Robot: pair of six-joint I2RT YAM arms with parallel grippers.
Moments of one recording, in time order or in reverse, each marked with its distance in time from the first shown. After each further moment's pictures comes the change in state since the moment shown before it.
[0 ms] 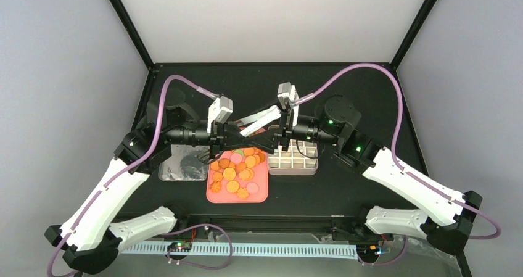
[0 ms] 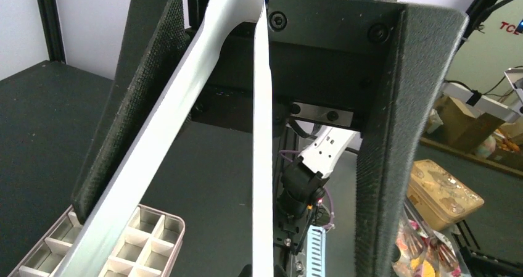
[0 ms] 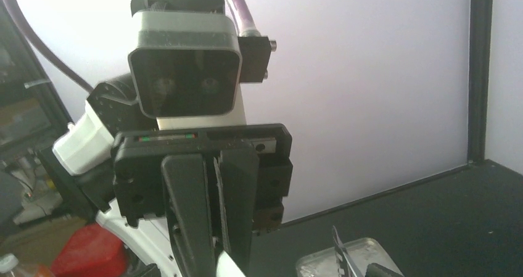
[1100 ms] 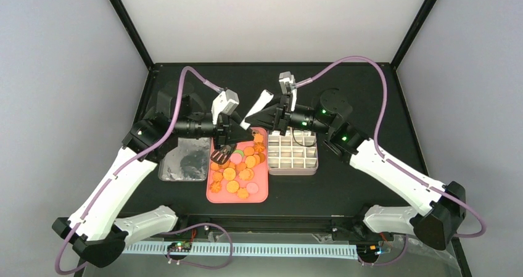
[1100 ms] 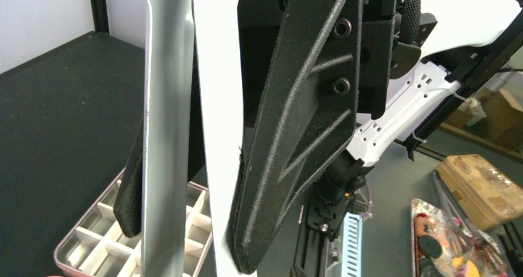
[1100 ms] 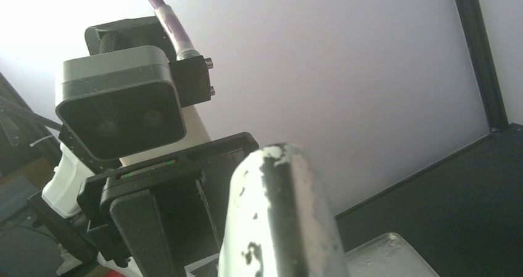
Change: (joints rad) left arm 0.060 0.085 0.031 -0.069 -0.045 0.077; right arm -0.146 0.099 -0.088 0.248 -0.106 0.274
